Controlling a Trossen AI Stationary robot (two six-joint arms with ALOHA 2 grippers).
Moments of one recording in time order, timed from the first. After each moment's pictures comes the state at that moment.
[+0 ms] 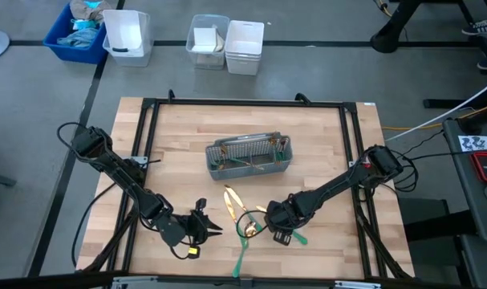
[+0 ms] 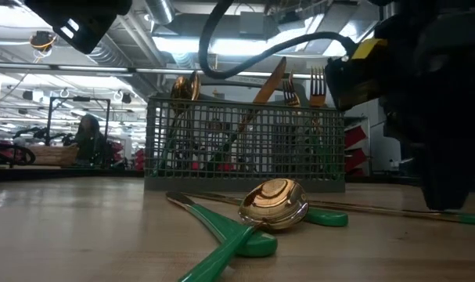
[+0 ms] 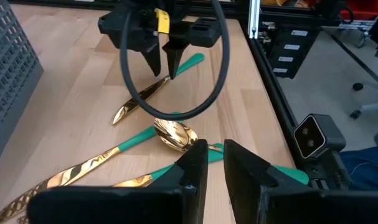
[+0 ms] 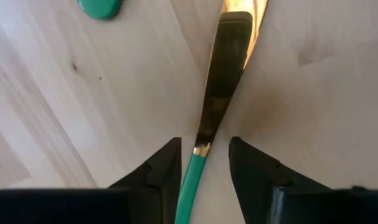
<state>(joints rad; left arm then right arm) -0.74 1.54 0.79 0.21 -0.61 -0.44 0.47 1.89 1.20 -0.71 -0.11 0.87</state>
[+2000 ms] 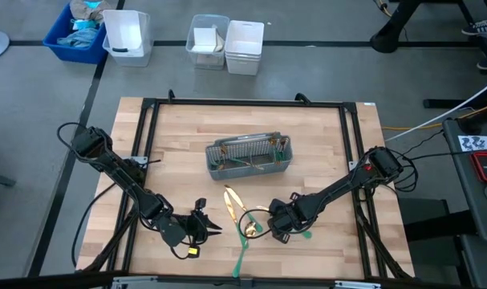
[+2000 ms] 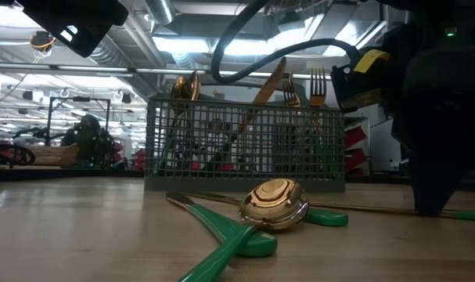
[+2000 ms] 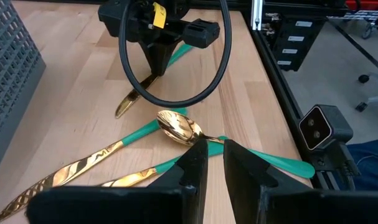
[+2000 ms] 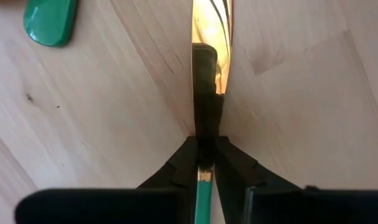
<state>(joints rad) -0.74 1.55 0.79 0.18 -0.61 -0.44 0.51 1.89 1.17 -0.70 0.03 0.99</state>
